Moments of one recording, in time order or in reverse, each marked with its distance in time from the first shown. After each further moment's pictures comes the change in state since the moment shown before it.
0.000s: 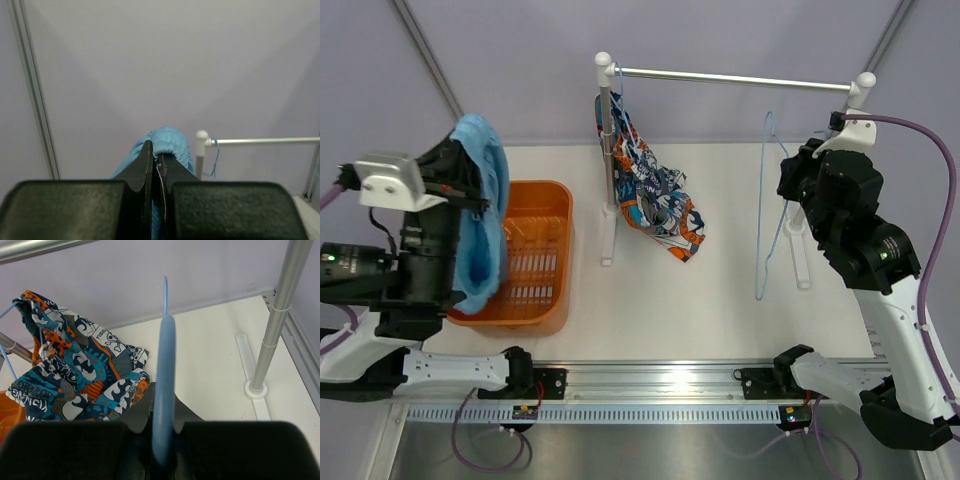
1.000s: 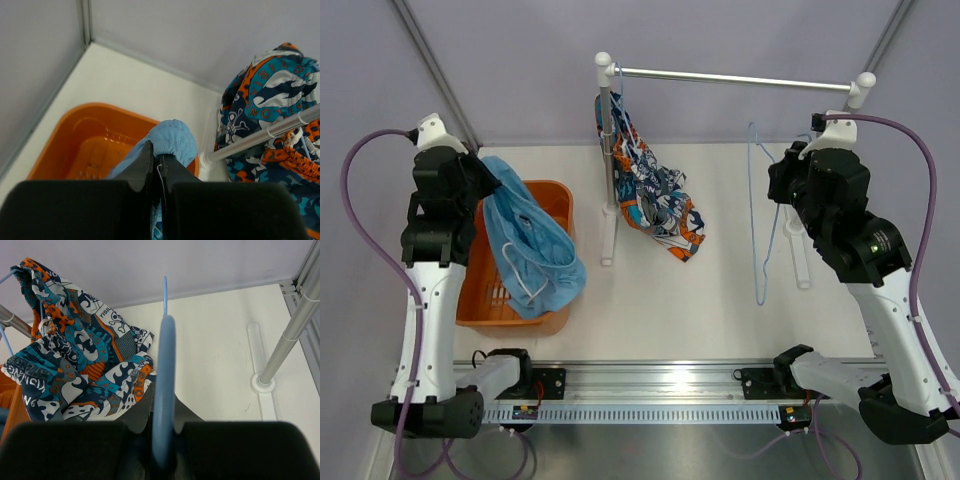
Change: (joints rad) left arm 1.328 0.182 -0.114 -0.999 0.697 -1.312; right arm 0.000 0.021 -0.026 -0.016 -0.084 -0.019
